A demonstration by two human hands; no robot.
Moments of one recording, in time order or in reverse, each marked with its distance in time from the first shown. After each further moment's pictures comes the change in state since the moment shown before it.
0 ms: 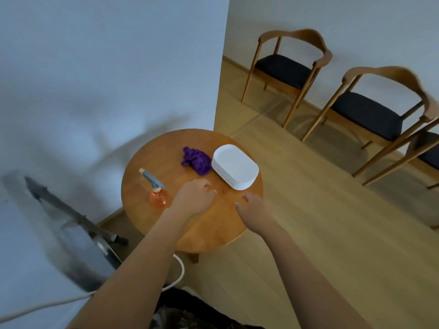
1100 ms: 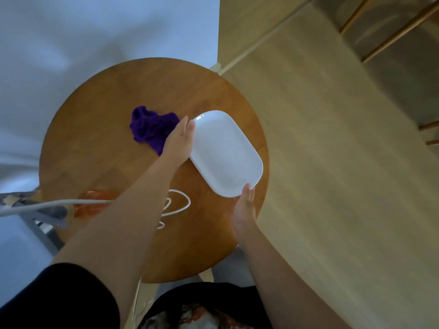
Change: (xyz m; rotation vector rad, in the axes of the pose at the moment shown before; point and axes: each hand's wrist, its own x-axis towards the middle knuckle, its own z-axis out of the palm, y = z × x) left_hand 0.337 -0.038 0.117 -0.424 0.091 -0.394; right_hand 0.245 0.092 0.091 1.107 -0.238 0.718
